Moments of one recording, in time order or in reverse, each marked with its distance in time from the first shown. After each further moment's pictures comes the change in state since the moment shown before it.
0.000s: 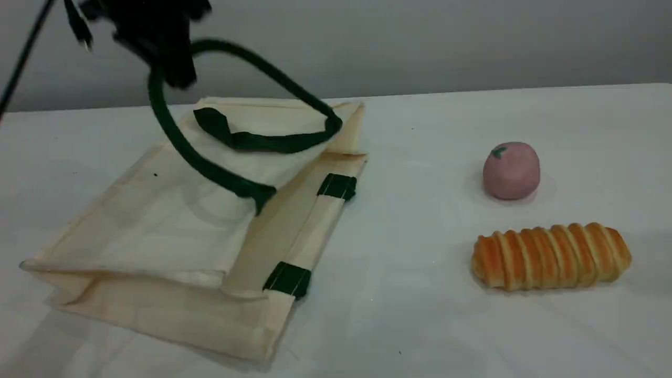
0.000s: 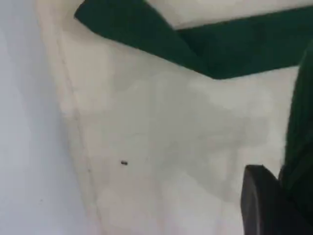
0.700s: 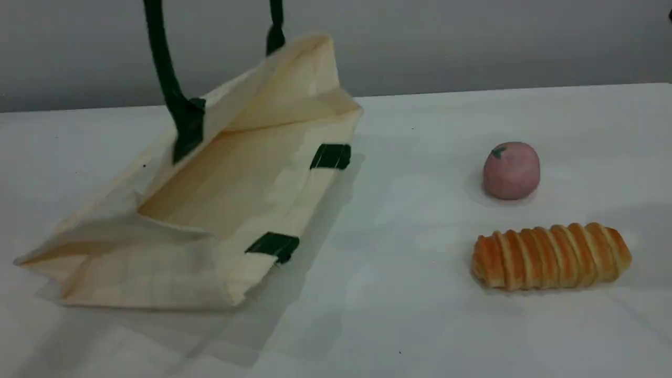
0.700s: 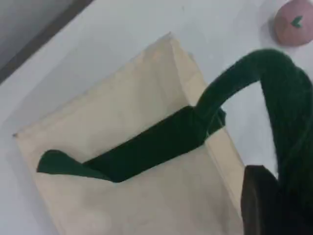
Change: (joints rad) left arm -0.062 -0.205 -0.156 -0.148 0.054 0.209; right arm 0.013 0.250 0.001 0.043 0.106 -0.296
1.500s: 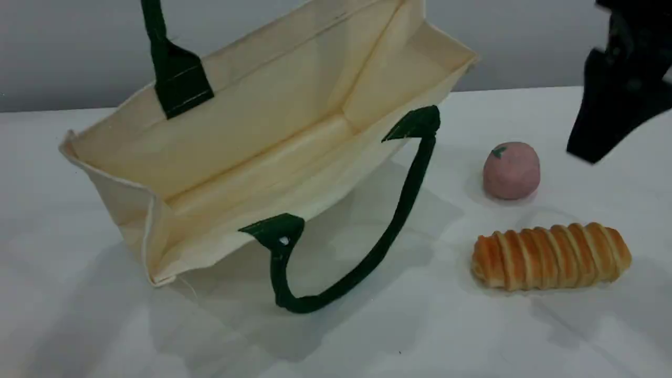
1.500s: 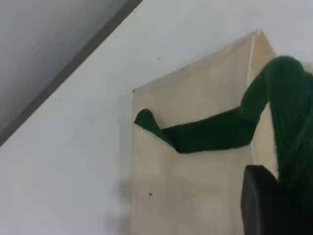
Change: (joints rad) left arm -0.040 -0.102 0.000 -0.022 -0.003 0.051; right arm 0.237 0.195 0.000 0.055 0.055 -0.569
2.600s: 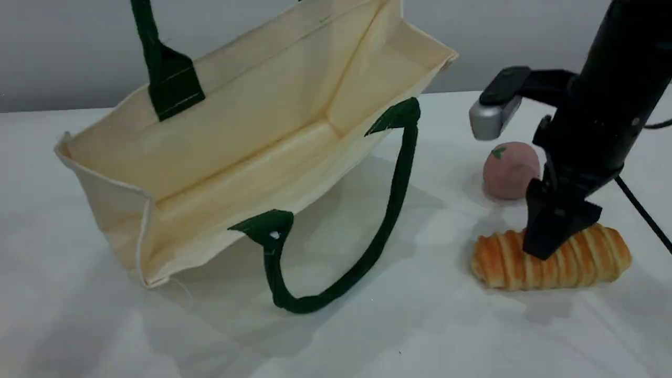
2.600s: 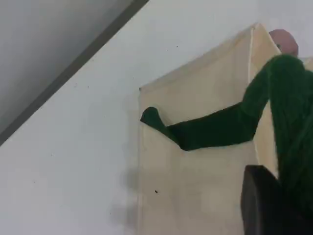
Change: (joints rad) left arm 0.001 0.000 0.000 0.044 0.000 -0.039; right arm 0.000 0.332 0.001 0.035 -0.237 -0.094
